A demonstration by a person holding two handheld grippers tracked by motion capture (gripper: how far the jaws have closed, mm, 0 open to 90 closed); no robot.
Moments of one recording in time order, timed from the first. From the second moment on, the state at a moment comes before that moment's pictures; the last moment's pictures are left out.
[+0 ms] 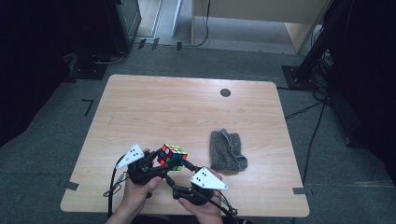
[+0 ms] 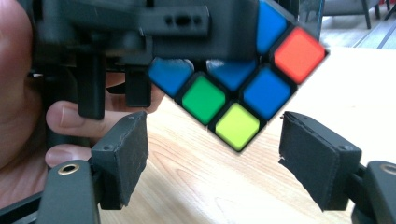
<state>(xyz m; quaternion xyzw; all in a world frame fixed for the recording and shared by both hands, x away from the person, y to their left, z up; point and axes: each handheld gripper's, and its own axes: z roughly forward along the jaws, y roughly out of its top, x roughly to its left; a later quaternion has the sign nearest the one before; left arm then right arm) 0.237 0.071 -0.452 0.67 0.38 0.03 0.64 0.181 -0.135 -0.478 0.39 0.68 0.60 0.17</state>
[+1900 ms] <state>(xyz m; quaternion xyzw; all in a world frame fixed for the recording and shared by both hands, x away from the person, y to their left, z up) 0.235 0.059 -0.457 0.68 0.38 0.01 0.63 0.188 -0.144 -0.474 0.42 0.66 0.60 0.17</state>
